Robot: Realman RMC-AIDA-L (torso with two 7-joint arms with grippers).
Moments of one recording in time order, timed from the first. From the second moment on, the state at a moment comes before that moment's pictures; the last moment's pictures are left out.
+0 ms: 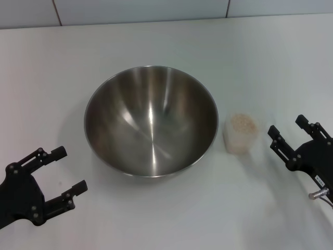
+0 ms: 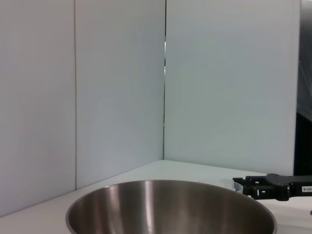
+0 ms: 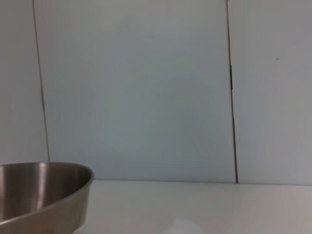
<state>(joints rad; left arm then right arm) -0.21 -2.01 0.64 0.34 1.79 1.77 -0.67 0.20 2.08 0.05 0.15 -1.87 -1.38 0.20</state>
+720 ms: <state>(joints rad) -0.21 -2.02 0.63 0.34 1.79 1.77 -0.67 0.26 2.08 0.08 0.14 -1.87 -1.31 0.20</state>
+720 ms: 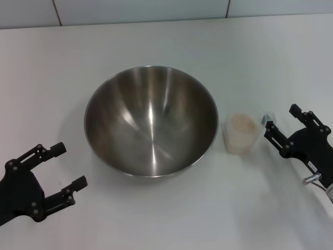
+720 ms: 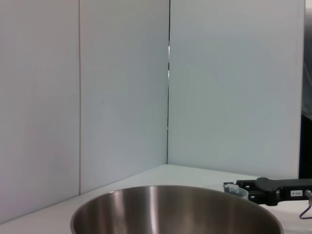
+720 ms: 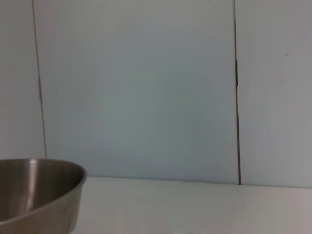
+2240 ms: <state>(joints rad) -0.21 -2.02 0.62 0.34 1.78 1.78 -0.67 0.30 2.09 0.09 0.17 -1.87 -1.28 0.20</state>
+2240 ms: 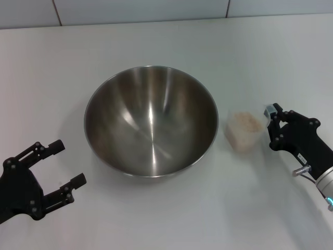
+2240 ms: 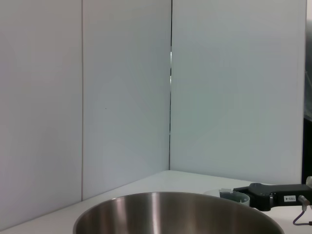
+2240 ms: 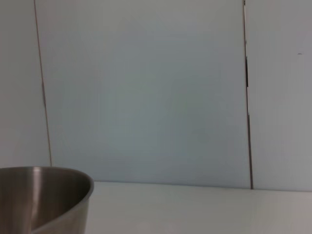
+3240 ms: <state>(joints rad) -0.21 -2.02 0.62 0.34 1.78 1.78 -0.67 0.31 2.08 0.17 0.17 -1.87 -1.41 0.21</state>
